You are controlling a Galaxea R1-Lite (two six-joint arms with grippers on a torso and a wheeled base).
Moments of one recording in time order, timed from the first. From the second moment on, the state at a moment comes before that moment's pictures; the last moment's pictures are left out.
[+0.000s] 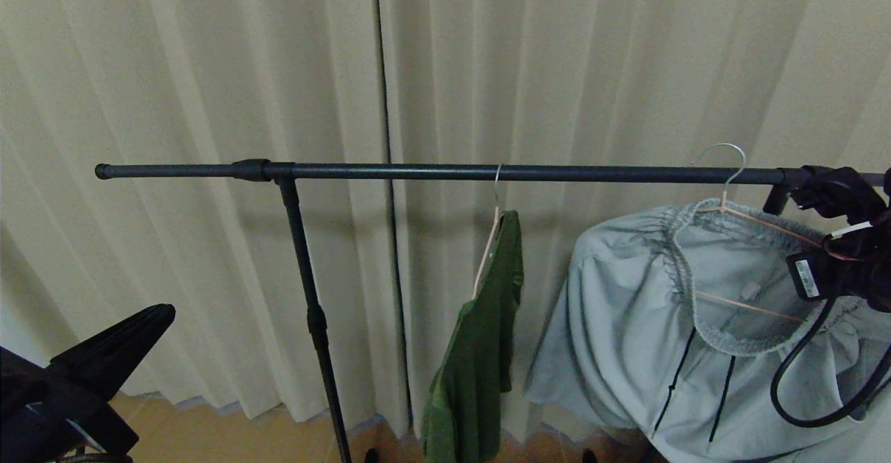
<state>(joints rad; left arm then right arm) -0.30 1.02 -0.08 -0.94 0.03 0.08 -0.09 1.55 -0.77 -0.28 -0.37 -0.30</state>
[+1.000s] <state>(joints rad) -0.27 1.00 -0.08 -0.94 0.03 0.08 0.07 1.52 -0.61 -0.39 -0.32 -0.16</state>
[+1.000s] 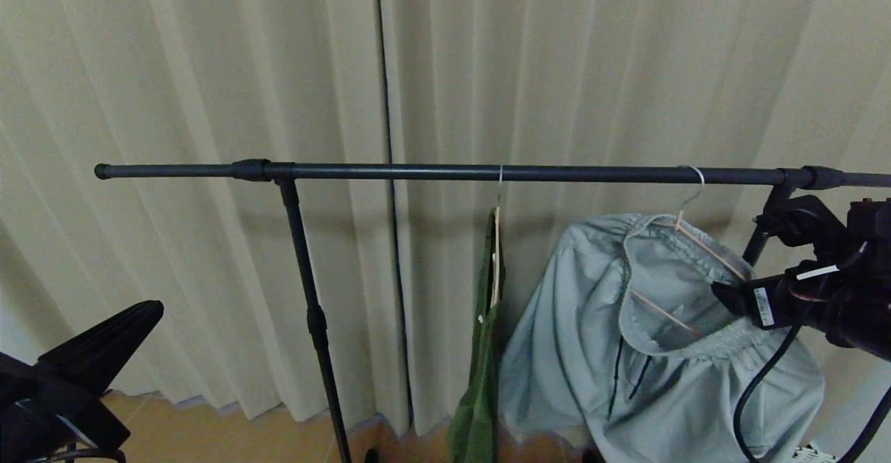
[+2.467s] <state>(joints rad) 0.00 0.01 -0.05 0.10 -0.13 0.08 0.08 0.35 -0.07 -0.02 0.00 -0.13</state>
